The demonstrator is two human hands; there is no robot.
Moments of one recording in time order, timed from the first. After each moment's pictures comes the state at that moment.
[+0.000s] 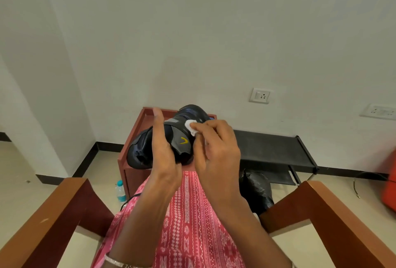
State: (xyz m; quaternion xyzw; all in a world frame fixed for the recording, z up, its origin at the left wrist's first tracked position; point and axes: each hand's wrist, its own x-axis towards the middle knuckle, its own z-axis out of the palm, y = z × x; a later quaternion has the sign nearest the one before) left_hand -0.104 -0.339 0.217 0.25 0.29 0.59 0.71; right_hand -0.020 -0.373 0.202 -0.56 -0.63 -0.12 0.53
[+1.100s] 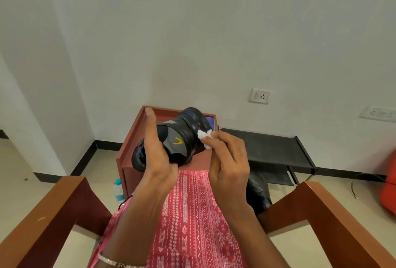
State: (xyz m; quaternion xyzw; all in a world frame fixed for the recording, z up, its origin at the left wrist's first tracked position) left_hand -0.111 -0.340 0.220 0.21 0.34 0.60 0.69; right_hand 0.013 -0.371 0.161 -0.53 -0.63 -0.20 0.53
